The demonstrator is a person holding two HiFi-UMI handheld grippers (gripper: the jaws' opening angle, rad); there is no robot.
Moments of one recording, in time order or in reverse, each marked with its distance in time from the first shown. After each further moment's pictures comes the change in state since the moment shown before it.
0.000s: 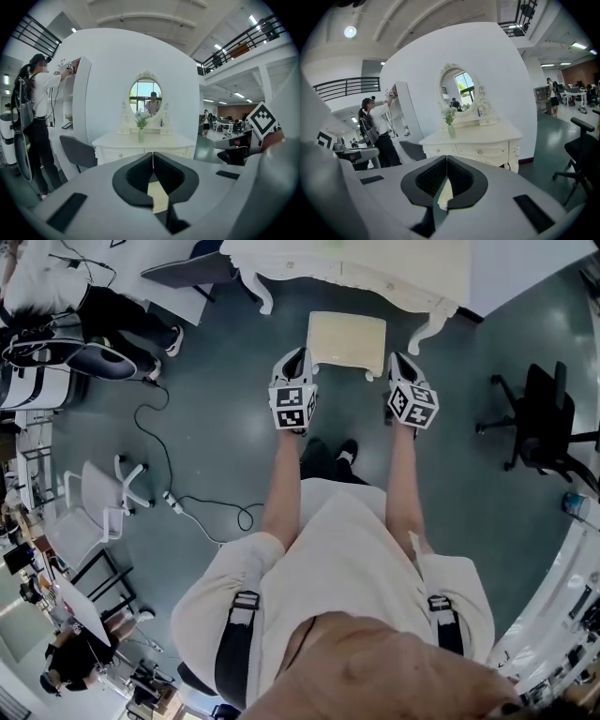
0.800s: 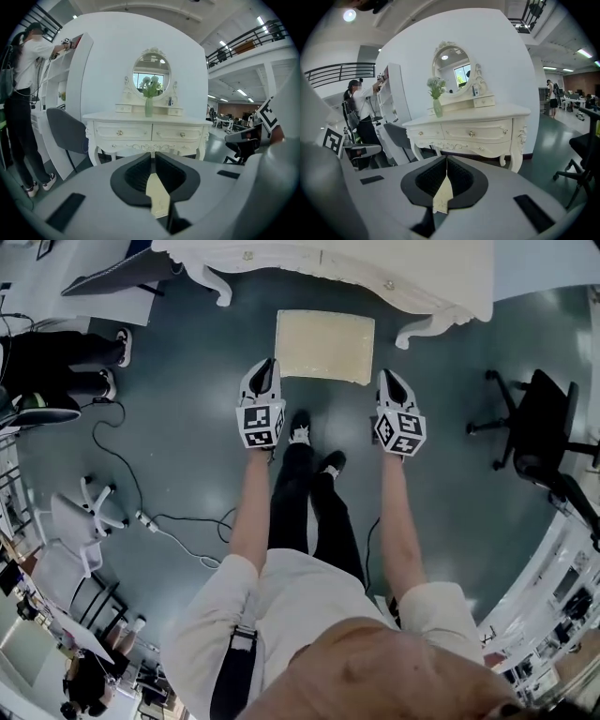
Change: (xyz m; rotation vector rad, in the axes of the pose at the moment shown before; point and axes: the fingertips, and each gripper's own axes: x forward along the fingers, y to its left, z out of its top) left arm 0.175 0.083 -0.191 -0.023 0.070 -0.028; right arm 0.162 -0.086 -0.144 -0.050 0.073 -0.078
